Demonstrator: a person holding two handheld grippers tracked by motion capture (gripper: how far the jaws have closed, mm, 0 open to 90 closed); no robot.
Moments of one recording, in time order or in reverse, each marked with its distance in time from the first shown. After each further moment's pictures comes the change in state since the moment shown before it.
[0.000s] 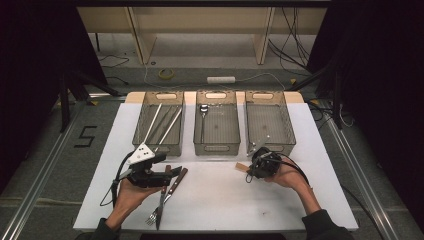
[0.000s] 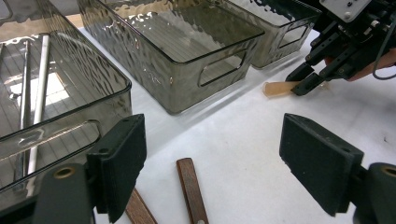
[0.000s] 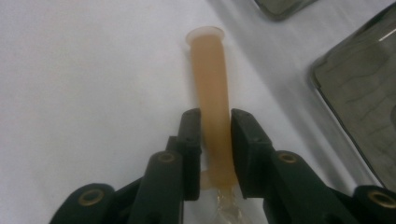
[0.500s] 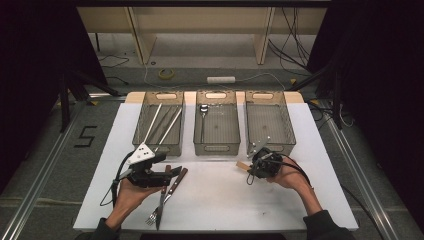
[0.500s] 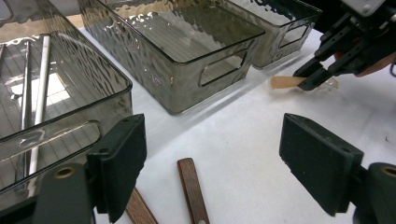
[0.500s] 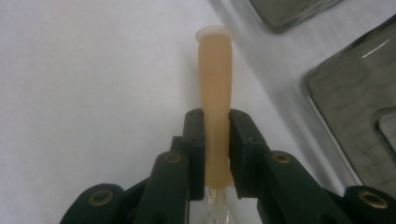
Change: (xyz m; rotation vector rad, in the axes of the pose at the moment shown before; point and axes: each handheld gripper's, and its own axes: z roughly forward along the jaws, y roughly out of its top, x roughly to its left) left arm 0.000 0.000 0.000 0.000 0.001 0.004; right arm 0.007 0.002 -0.013 -0.013 -0.030 -0.043
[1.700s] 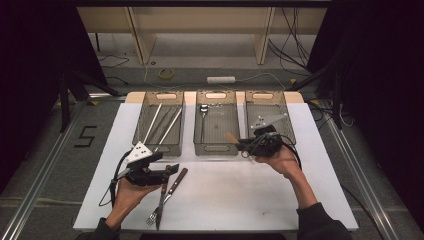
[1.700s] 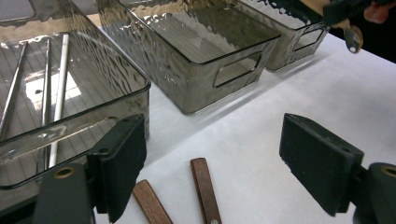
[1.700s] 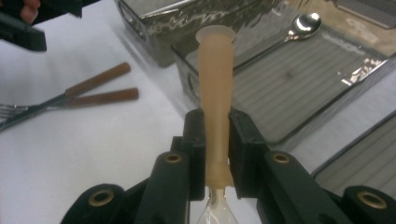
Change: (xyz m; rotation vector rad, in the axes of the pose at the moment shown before) left arm 0.005 0.000 -0.002 0.000 0.045 -0.026; right arm -0.013 0.045 -0.051 -0.413 0.078 0.168
